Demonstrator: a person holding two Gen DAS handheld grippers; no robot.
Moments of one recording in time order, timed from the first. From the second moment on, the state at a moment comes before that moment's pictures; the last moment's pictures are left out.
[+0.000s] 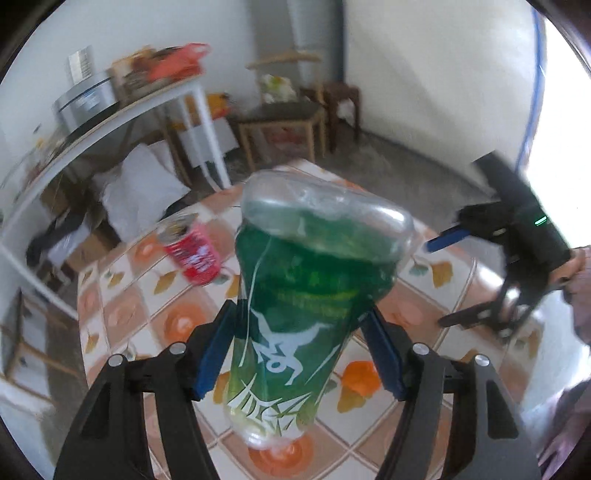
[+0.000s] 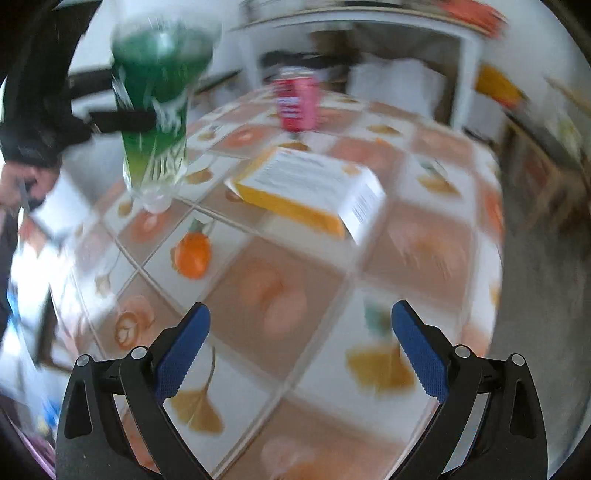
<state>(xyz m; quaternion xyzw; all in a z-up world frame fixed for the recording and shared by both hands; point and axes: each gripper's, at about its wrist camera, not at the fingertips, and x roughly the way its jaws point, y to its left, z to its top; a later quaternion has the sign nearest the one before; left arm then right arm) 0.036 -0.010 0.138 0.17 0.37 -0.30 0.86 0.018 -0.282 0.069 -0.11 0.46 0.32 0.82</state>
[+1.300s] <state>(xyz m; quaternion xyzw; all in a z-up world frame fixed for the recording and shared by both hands) -0.087 -0.129 0.207 -0.07 0.38 -0.52 0.76 -0.179 -0.535 0.138 0.21 0.35 0.13 0.90</state>
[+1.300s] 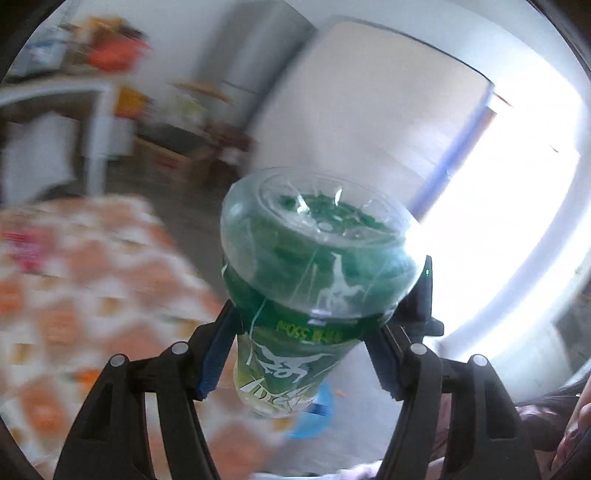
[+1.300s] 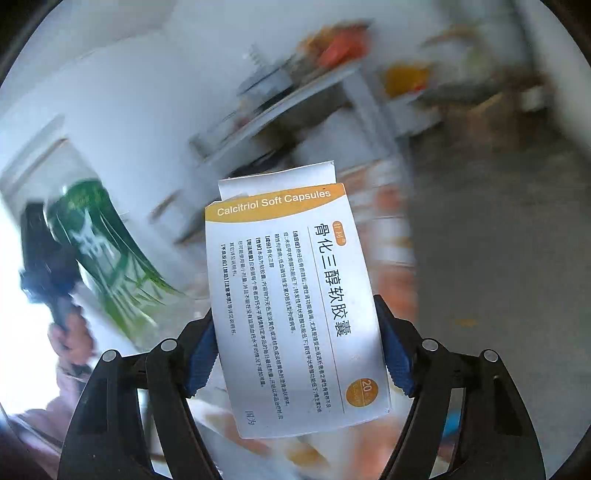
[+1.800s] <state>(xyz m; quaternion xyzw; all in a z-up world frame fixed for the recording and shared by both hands) -0.189 -0.410 -0.050 0.16 0.54 -0.51 0.65 -0.376 -0.649 0.011 0.35 0.39 -0.13 0.84</state>
